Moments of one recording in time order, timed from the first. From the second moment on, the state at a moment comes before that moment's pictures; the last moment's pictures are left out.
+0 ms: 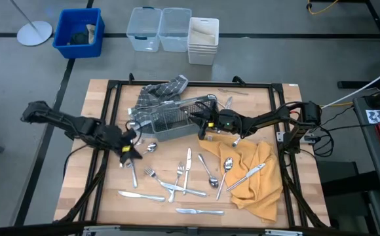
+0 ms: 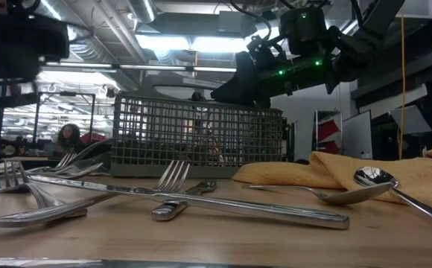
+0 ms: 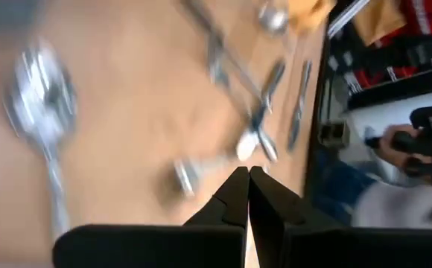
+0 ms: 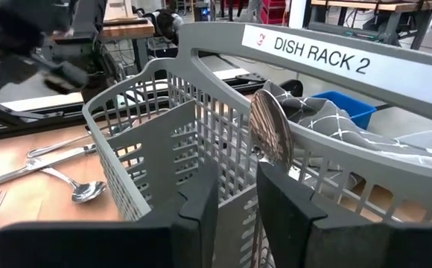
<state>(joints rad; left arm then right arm) -0.29 0.59 0.38 -0.45 0.11 -1.07 -0.13 1.74 0.75 0.83 0.19 0.07</state>
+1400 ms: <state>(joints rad) -0.42 1.02 0.38 -0.59 0.16 -1.86 -0.13 1.62 0.75 0.85 -0.07 0.02</state>
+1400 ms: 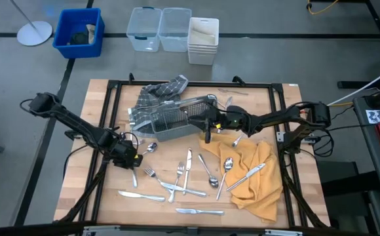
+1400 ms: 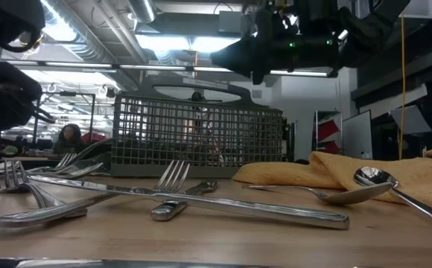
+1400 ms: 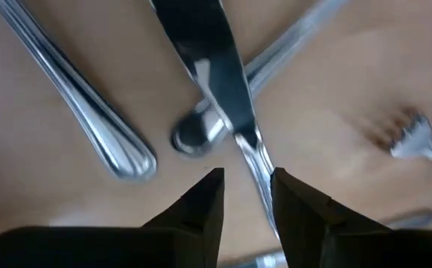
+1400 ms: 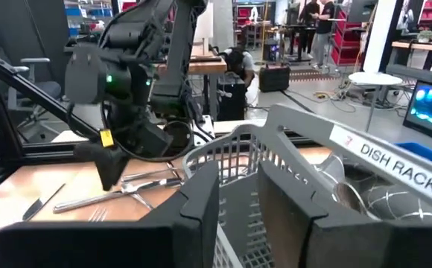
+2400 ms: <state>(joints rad) -0.42 1.15 0.39 -0.52 -0.01 -1.97 -0.13 1.61 0.75 0.77 -0.07 0.02</state>
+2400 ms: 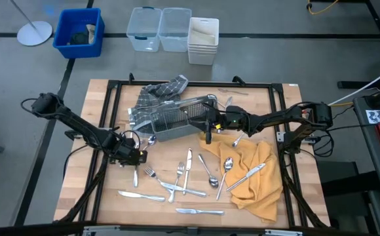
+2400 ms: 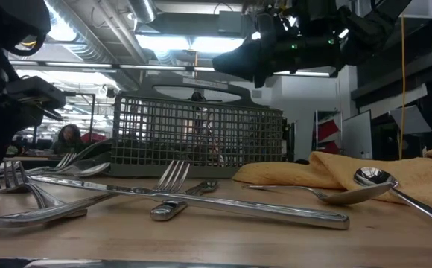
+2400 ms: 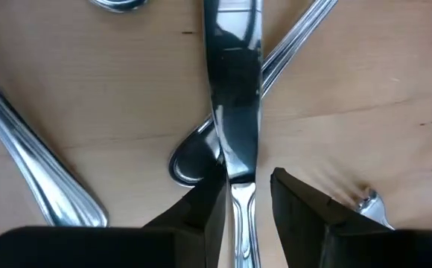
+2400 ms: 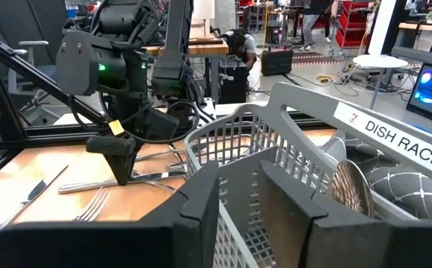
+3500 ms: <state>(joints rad) -0.42 1.17 0.39 -0.54 0.03 -1.87 -0.13 1.61 0.75 0.77 -0.10 0.02</state>
